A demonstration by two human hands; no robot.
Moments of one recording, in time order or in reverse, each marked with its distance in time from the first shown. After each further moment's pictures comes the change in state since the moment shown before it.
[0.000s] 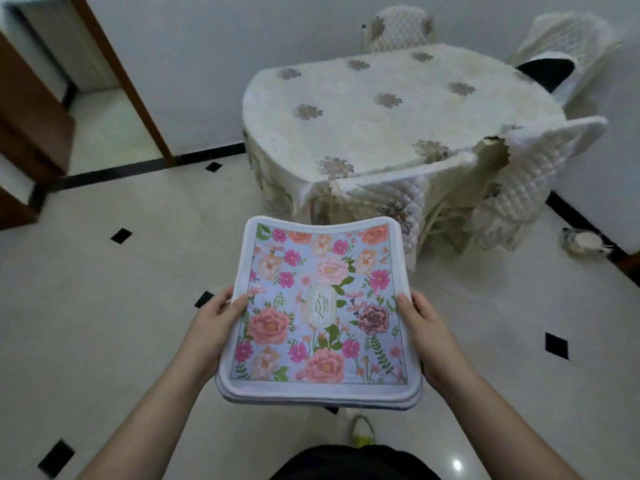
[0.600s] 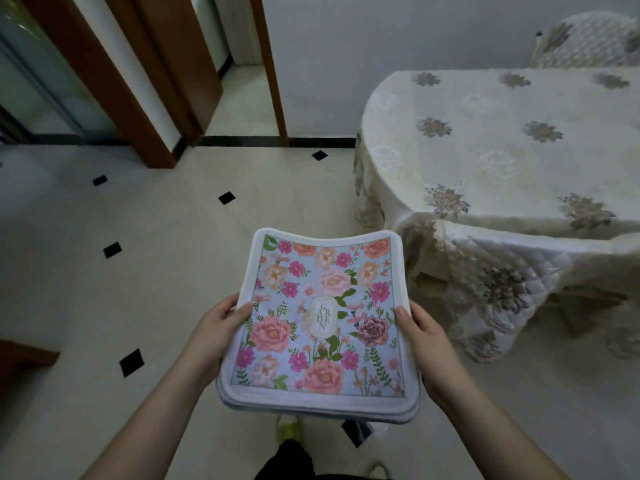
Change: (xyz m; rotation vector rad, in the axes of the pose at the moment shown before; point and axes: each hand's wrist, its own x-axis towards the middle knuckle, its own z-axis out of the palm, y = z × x) left_hand 0.021 0.010 -0.059 -0.137 0.363 -0.101; right_hand 0.114 -0.034 0.091 -0.146 -0.453 0.075
